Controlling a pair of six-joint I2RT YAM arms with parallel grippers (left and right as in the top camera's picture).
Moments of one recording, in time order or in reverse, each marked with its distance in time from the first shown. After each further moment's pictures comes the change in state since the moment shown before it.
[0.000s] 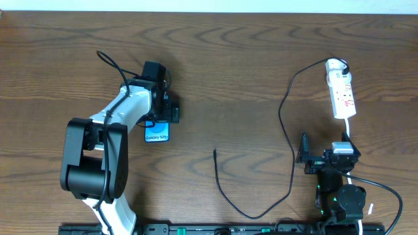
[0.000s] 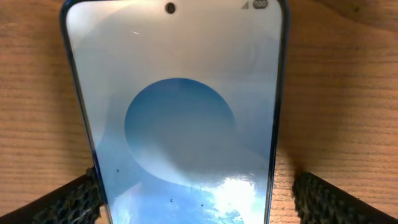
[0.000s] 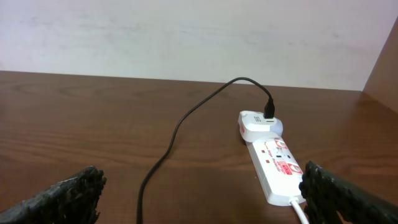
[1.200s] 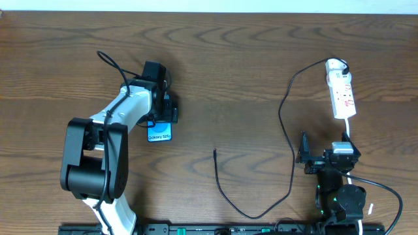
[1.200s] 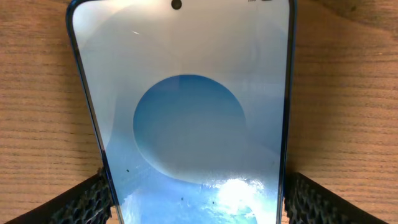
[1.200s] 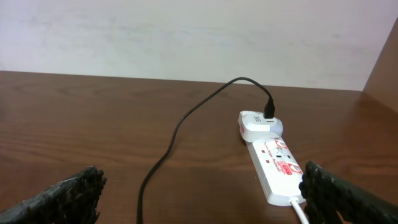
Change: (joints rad) left arm 0.000 0.000 0.000 0.001 0.003 0.000; right arm 0.000 0.000 0.000 0.000 0.000 0.000
